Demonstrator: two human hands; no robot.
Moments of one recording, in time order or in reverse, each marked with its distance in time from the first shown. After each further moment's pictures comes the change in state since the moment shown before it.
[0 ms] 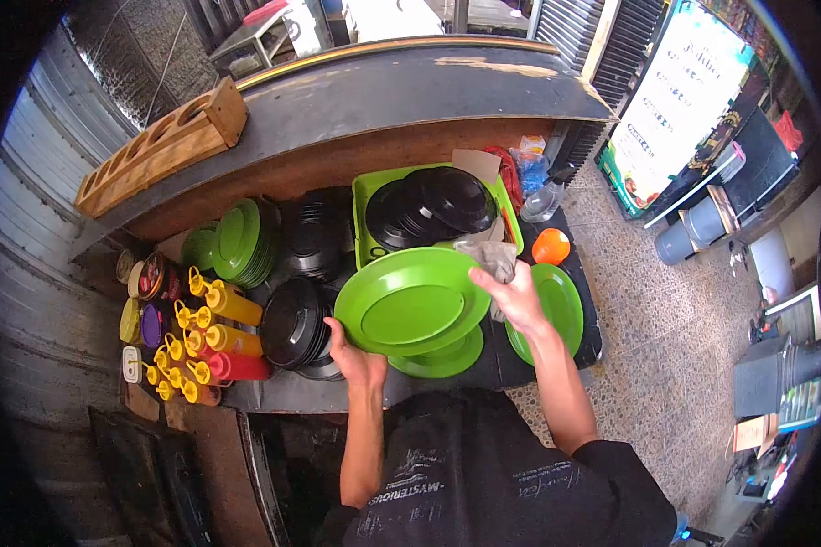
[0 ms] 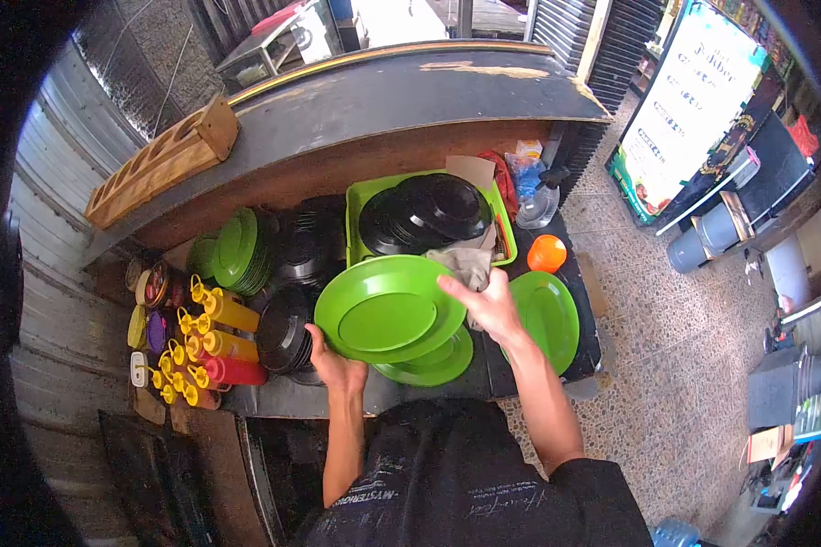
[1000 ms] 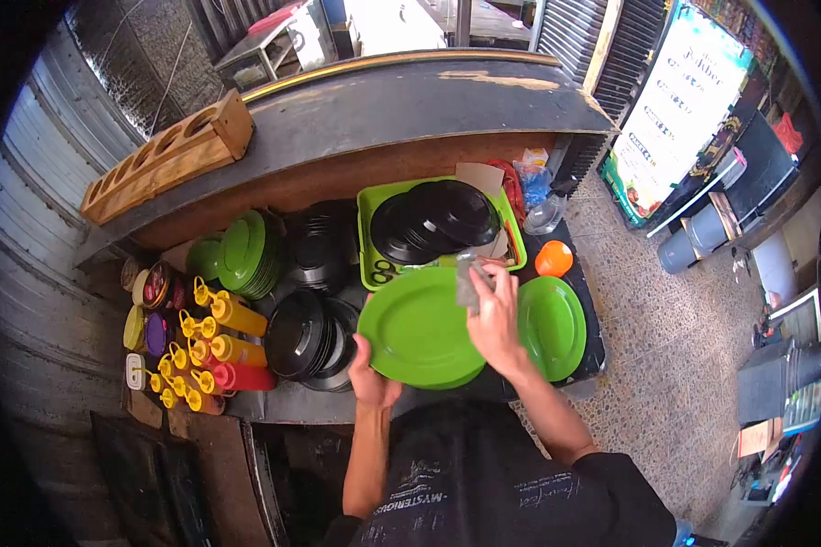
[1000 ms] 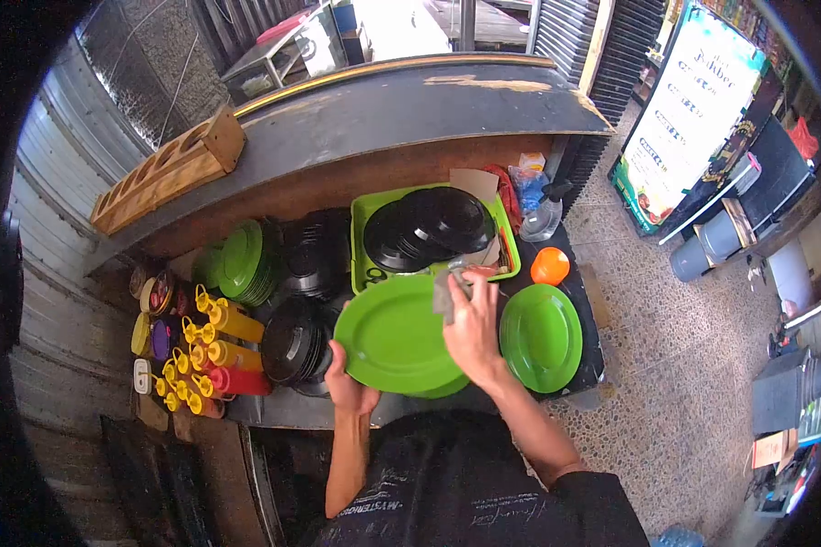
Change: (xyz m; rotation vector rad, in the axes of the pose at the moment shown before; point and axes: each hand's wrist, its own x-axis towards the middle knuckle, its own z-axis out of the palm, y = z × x) left_hand -0.026 0.002 0.035 0.102 -0.311 -0.101; right_hand -0.016 0.027 0.031 -1.051 0.131 -0.404
